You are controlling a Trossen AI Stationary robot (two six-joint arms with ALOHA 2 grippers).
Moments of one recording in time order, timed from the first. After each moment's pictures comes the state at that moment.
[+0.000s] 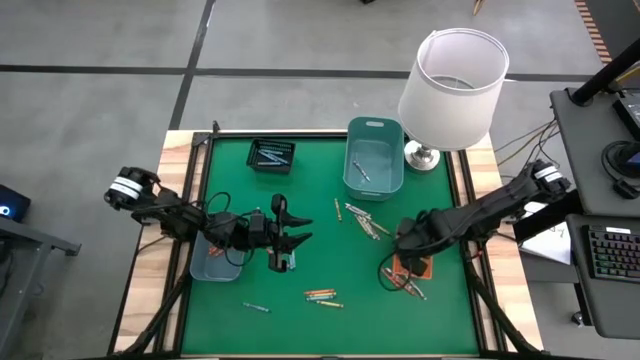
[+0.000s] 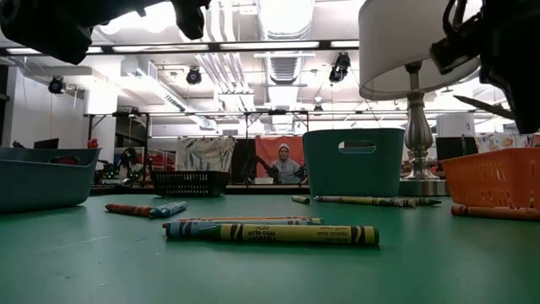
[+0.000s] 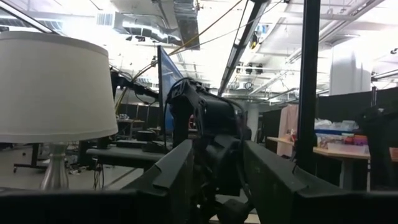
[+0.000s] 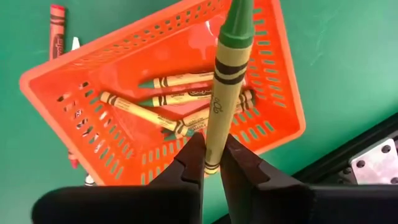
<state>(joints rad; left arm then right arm) -0.31 1.55 0.56 1.46 -0.33 0.04 0.38 1.41 1.00 -1.24 0.01 0.95</state>
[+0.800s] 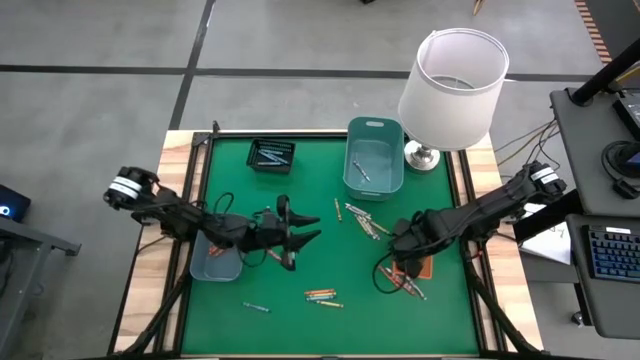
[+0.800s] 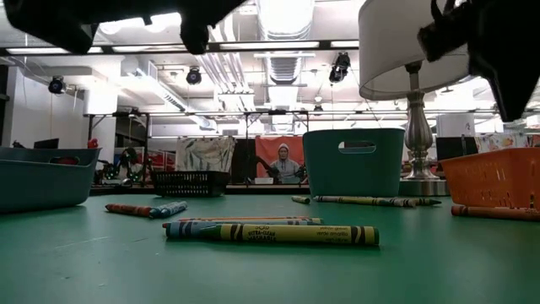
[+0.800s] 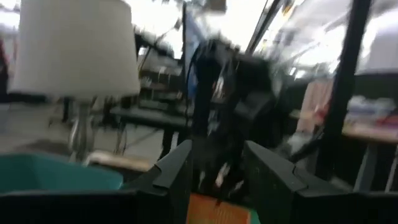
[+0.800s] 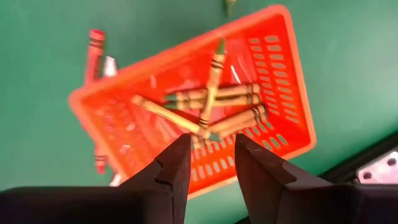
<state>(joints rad) -0.31 1.54 0.61 1.22 -0.45 -0.05 0.38 1.45 1.09 -1.24 0.03 0.94</state>
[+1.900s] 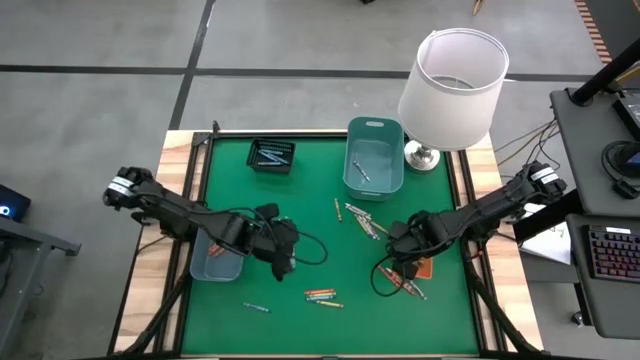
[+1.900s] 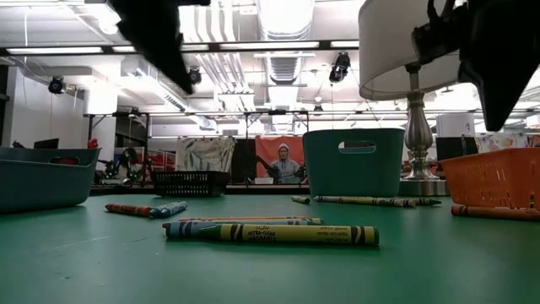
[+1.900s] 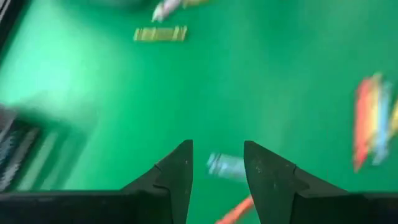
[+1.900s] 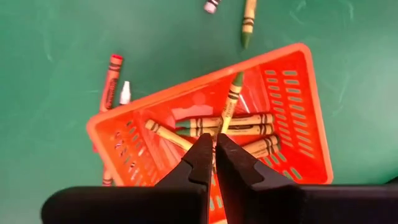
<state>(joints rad) -0.36 1.54 1.20 -0.81 -0.45 -0.51 0.38 1.45 1.04 -1.12 0.08 0.90</state>
